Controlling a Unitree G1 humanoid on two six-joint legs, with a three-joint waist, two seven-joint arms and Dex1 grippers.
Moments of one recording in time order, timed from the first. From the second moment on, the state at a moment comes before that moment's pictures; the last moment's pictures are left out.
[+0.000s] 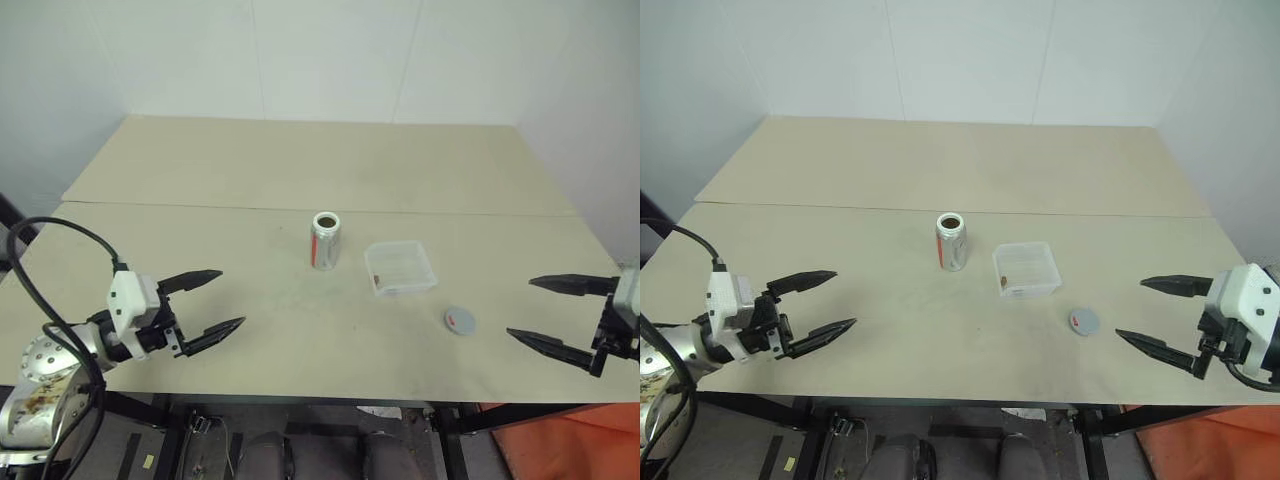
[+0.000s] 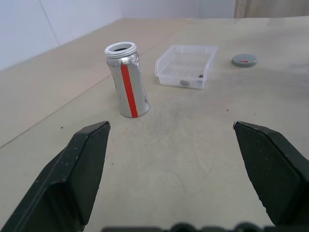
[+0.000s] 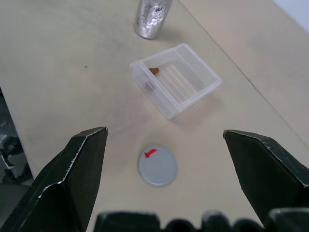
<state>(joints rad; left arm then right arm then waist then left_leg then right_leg) 0.12 0.73 0.34 -0.34 -0.58 0.18 -1.09 0.22 -0.97 -0.64 -0.35 0.48 0.24 1.22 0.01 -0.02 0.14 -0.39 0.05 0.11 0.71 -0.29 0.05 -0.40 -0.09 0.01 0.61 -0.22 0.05</state>
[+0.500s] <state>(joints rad) 0.22 0.83 0.49 -0.38 -0.67 0.24 -1.15 0.13 -1.05 -0.56 -0.25 0.46 0.19 1.30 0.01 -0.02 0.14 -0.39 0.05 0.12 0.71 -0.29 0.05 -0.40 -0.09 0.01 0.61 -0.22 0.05</state>
